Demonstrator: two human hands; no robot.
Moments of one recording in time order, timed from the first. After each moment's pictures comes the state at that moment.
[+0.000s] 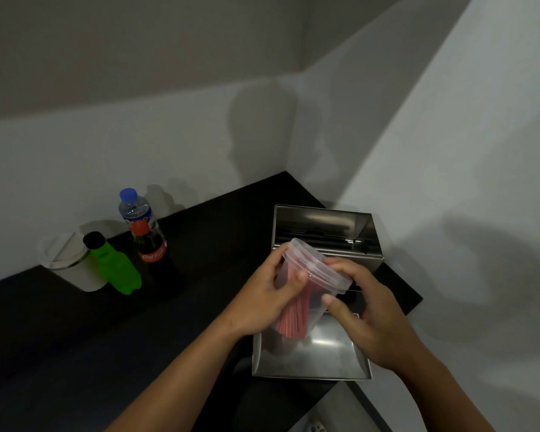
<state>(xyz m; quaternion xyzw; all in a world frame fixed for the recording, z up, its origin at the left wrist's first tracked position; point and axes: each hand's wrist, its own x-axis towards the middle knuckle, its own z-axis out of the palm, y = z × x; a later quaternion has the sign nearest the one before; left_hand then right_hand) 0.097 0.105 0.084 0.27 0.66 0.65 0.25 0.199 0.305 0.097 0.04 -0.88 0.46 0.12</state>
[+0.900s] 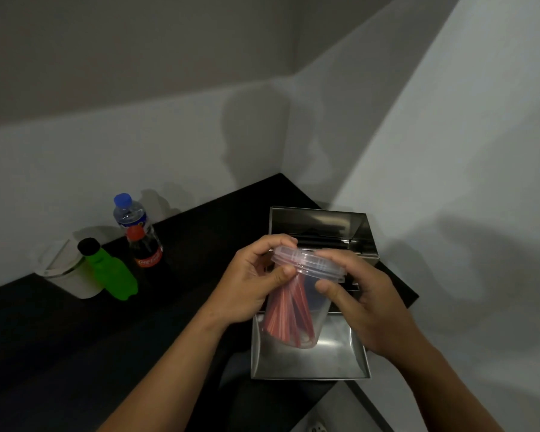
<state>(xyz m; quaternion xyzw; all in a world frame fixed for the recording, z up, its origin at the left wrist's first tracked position) 0.076 0.097 0.096 0.31 0.59 0.73 0.17 0.190 0.294 0.126 0.08 -0.85 0.50 0.15</state>
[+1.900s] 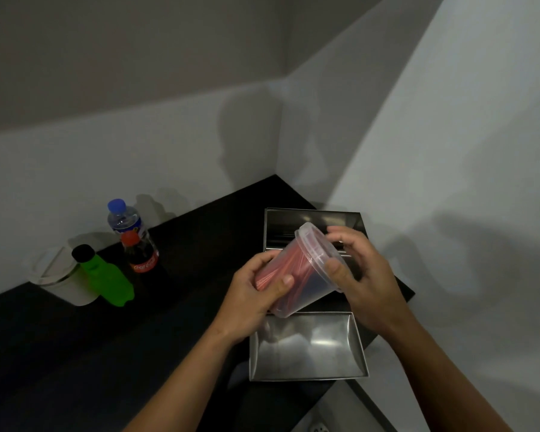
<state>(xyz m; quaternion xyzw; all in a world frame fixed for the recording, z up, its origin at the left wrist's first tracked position) 0.101 0.104 0.083 0.17 0.59 0.76 0.22 0.172 0.304 0.126 -0.02 -0.84 0.52 0.17</state>
